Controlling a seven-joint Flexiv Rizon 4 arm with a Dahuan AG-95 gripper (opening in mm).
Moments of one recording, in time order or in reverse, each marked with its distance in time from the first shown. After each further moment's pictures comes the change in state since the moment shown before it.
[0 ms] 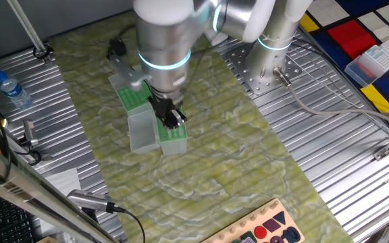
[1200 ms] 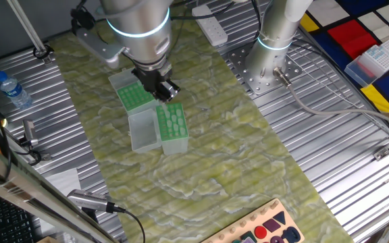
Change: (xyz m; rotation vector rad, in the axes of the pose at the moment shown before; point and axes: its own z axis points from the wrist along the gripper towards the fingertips) arm 0.006 -0.028 -0.088 0.086 0.133 -0.202
